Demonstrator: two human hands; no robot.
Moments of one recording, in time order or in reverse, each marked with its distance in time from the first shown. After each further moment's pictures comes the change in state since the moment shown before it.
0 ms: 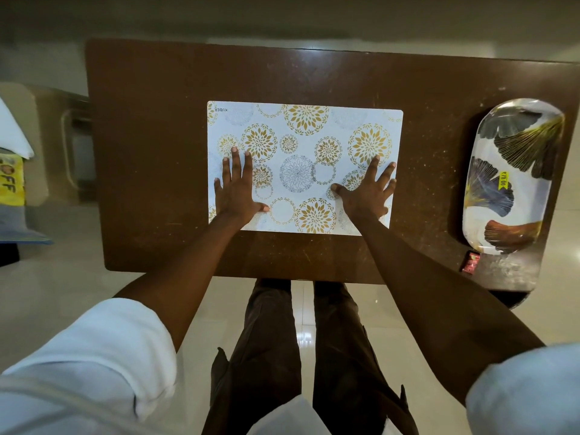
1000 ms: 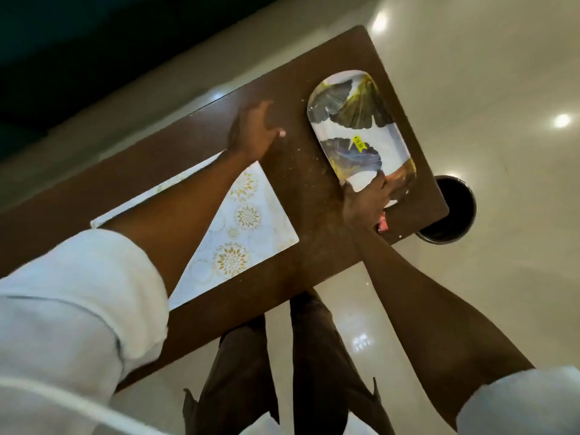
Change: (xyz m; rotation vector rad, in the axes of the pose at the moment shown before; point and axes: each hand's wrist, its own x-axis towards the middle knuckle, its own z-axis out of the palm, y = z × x) left_hand 0.070 0.345 -0.117 -0.175 0.127 0.518; right_hand 0.018 0.155 -0.140 0.510 0.451 0.413
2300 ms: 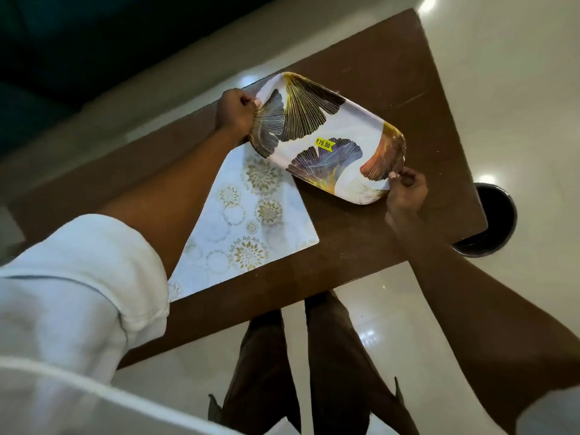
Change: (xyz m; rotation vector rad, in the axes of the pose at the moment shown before) left_hand 0.092 -0.020 0.036 -0.214 0.091 -0.272; right_hand 0.093 0.051 -0.011 0.680 0.002 0.232
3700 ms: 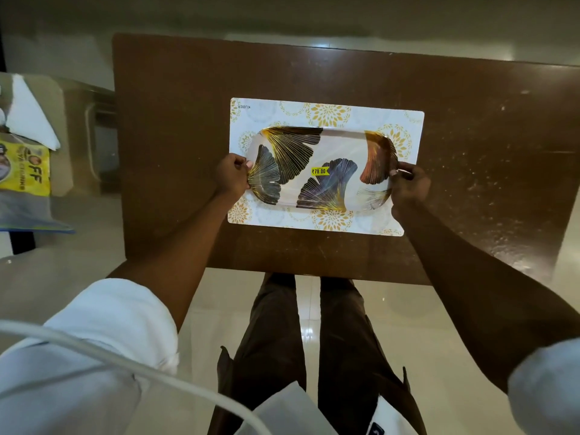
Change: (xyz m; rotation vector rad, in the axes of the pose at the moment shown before) left_hand -0.224 -0.372 -0.132 -0.512 0.198 -0.586; right_hand -0.186 0.062 0.175 -0.401 -0.479 -0.191
